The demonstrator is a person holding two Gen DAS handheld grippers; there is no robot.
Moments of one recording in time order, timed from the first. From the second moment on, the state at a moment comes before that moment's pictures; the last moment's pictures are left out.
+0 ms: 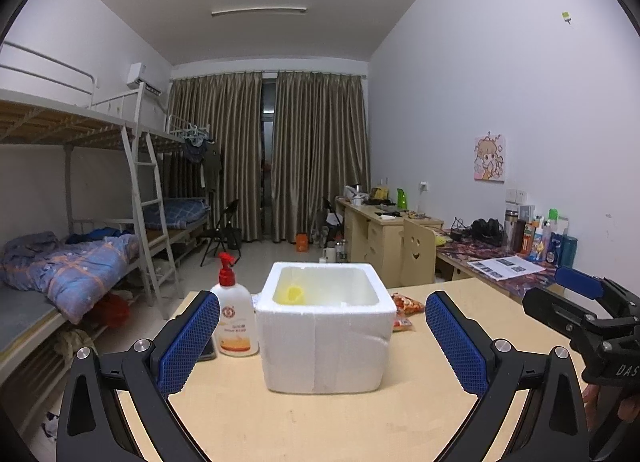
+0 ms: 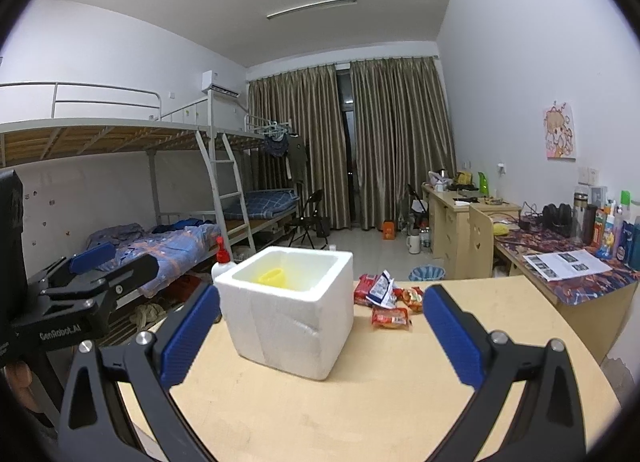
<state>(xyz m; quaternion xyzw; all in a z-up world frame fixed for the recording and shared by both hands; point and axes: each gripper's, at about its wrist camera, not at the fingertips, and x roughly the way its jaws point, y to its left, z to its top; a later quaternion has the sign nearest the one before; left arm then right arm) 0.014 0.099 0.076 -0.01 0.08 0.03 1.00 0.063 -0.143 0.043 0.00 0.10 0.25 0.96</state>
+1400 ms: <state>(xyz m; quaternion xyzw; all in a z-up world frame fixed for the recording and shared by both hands) -0.031 0.096 -0.004 -0.03 0.09 0.04 1.00 0.007 -0.149 -0.026 0.01 0.10 0.26 0.96</state>
